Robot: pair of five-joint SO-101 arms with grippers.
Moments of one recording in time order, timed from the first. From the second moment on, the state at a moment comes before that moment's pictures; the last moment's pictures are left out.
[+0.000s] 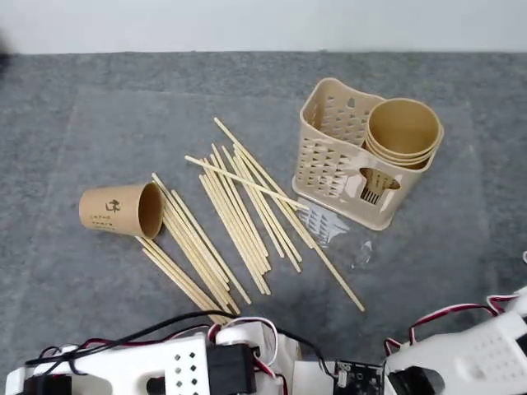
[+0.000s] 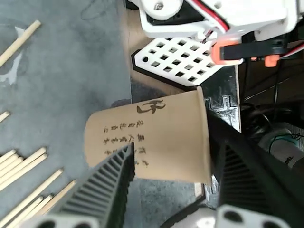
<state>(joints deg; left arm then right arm) 78.9 -40.7 44.8 86.8 -5.3 62.0 20.9 -24.1 91.3 13.9</state>
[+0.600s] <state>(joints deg) 72.1 -40.7 50.6 80.7 -5.4 62.0 20.9 -24.1 92.7 13.9</state>
